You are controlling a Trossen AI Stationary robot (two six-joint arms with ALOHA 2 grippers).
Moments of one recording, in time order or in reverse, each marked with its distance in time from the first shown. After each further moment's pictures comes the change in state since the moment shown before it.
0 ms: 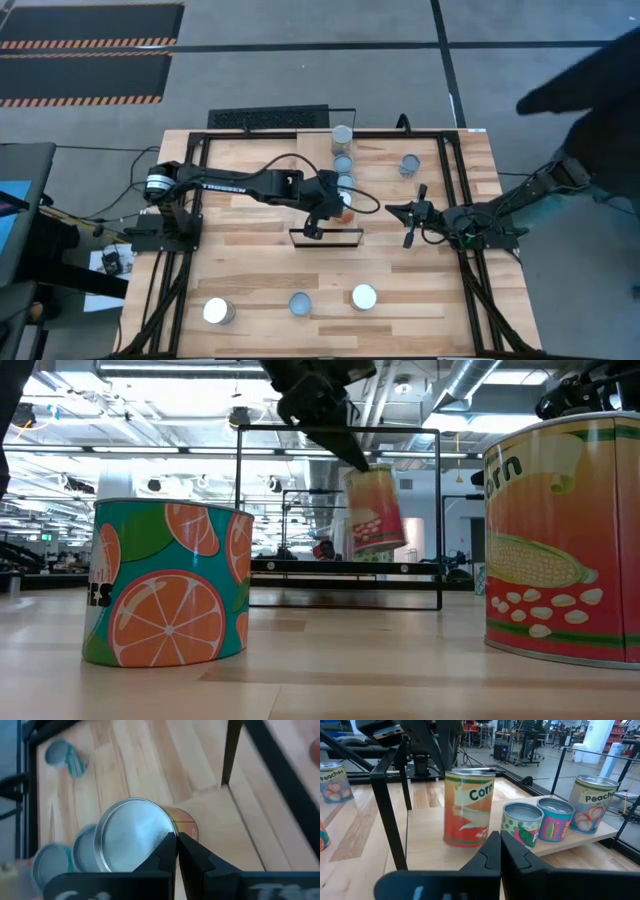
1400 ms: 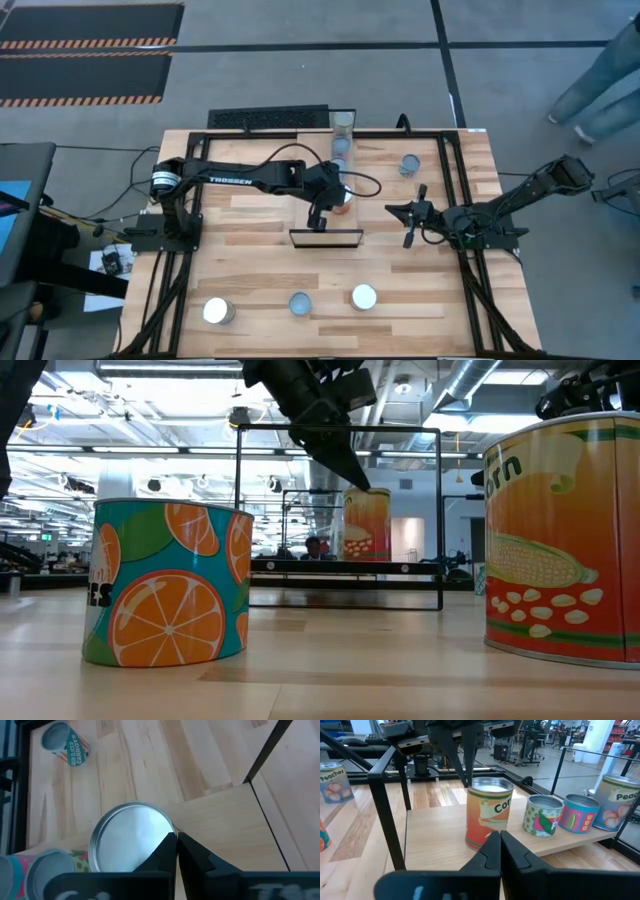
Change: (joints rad) left arm 0.083 0.036 -0.012 0.043 0.089 -0.010; right arm 0.000 0.000 0.000 0.001 0.000 0.000
